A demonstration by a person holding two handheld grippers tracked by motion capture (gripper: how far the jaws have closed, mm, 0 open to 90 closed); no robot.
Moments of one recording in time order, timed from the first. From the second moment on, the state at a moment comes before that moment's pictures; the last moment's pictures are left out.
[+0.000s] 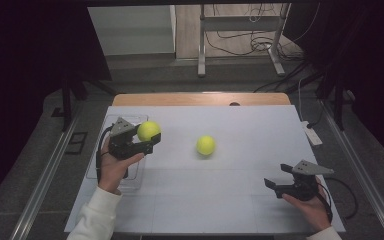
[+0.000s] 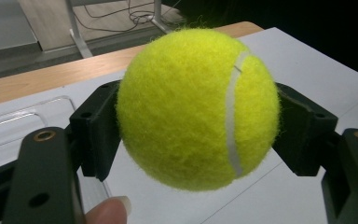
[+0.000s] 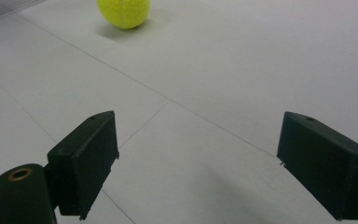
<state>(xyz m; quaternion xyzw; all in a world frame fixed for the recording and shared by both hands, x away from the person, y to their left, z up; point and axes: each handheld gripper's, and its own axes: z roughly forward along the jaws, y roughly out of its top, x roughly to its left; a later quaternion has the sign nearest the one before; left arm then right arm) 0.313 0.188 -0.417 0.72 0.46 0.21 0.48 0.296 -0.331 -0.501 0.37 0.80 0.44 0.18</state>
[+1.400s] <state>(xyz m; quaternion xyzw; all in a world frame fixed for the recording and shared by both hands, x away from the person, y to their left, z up) 0.312 0.227 -0.423 0.70 0.50 0.23 0.45 0.296 -0.332 -0.502 0.37 0.80 0.44 0.18</state>
